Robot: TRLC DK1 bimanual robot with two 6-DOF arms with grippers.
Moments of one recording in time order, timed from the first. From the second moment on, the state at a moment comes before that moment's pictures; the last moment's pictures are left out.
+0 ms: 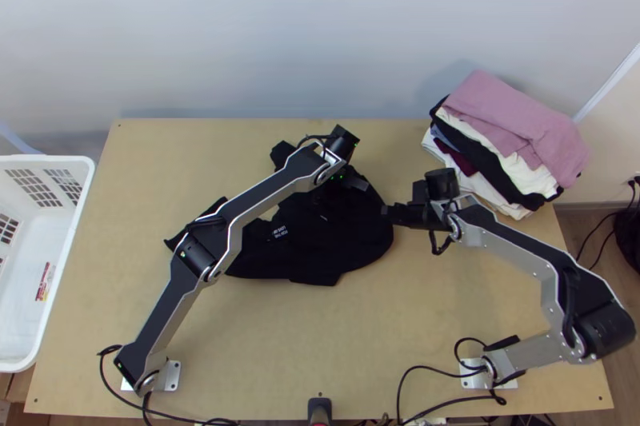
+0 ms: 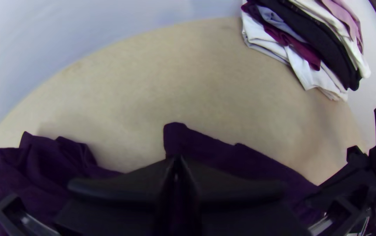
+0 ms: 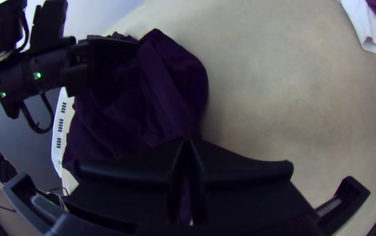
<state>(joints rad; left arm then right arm) -0.73 2.42 2.25 -0.67 -0.09 -0.21 0.34 1.57 0.86 -0.14 -0.37 0.50</state>
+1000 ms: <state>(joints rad) -0.42 2.27 2.26 -0.91 0.11 -0.18 0.17 1.23 0.79 -0.13 -0.31 0.55</state>
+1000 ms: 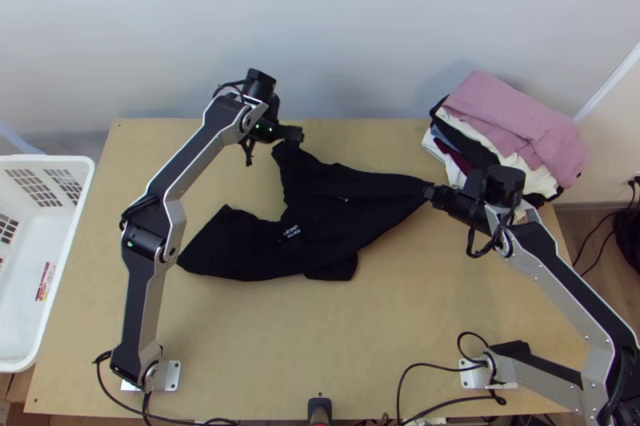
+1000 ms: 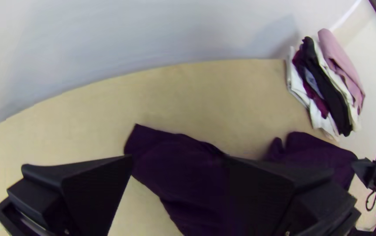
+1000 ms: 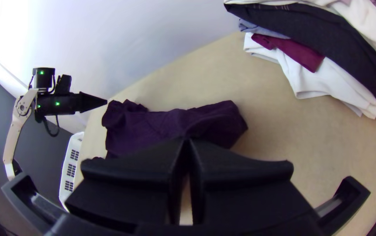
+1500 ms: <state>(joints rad) -0.44 2.35 2.25 -0.88 0.23 -0.18 0.18 1.14 0.79 -0.15 -0.28 0.55</state>
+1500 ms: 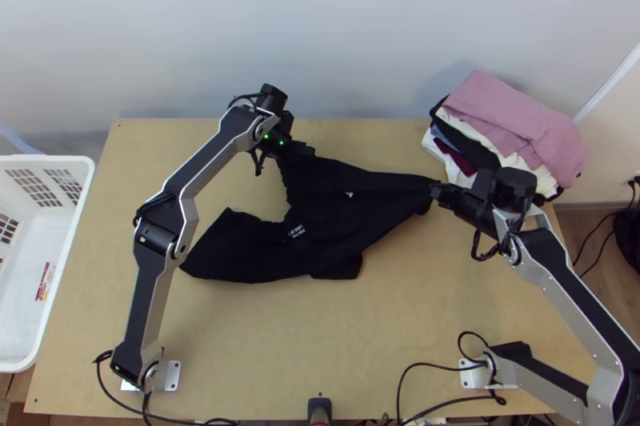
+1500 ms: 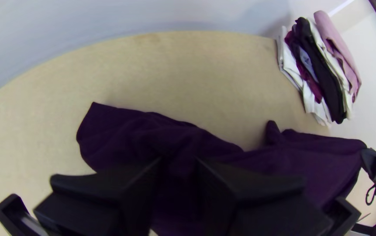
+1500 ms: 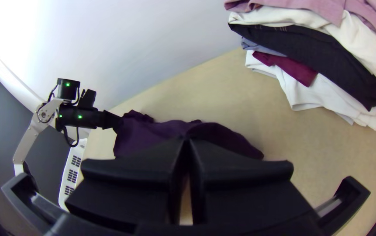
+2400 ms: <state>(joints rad) -0.29 1.89 2.24 -0.81 0.16 -0.22 0.31 1.00 1.05 -0.10 -0.04 0.26</state>
